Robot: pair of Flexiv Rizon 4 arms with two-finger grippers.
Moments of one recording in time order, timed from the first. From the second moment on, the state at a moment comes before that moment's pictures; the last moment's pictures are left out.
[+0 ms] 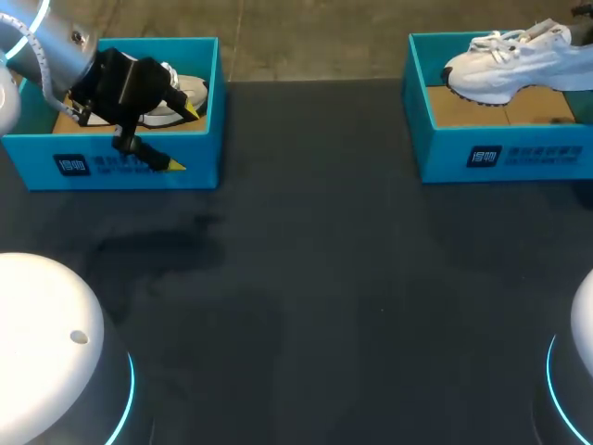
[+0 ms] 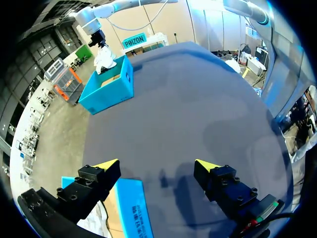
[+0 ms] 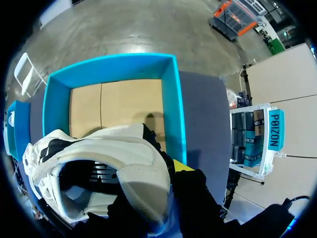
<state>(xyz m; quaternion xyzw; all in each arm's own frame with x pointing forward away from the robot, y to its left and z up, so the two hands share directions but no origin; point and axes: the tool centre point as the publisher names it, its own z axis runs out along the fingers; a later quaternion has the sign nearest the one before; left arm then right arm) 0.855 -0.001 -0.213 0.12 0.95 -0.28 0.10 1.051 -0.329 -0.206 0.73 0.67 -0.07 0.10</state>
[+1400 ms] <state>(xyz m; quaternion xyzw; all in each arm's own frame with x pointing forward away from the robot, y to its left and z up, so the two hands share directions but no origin) 0.855 -0.001 -0.213 0.12 0.95 -0.28 0.10 1.027 -0.352 -0.279 0.78 0.60 -0.10 0.11</state>
